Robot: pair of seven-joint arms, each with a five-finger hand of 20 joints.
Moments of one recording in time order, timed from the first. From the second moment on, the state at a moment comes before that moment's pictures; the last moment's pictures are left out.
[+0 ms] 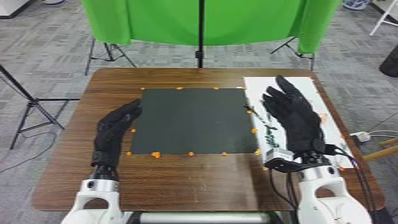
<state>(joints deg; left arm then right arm) 120.1 -73.9 -86.5 -119.2 72.5 9.6 18.2 -118.3 -82.0 91.6 -125.4 -73.2 -2.9 -5.1</state>
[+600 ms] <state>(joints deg) 121.1 -74.0 -87.1 -119.5 70.5 10.1 18.8 -118.7 -80.6 91.3 -127.2 -92.9 7.0 -2.5</state>
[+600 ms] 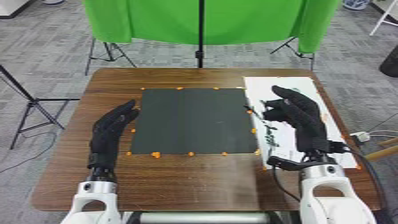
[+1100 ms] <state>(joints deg) 122.1 -74.6 -88.0 -120.0 73.5 8.7 16.4 -122.6 -67.8 91.4 -127.7 -134.5 -7.5 15.8</state>
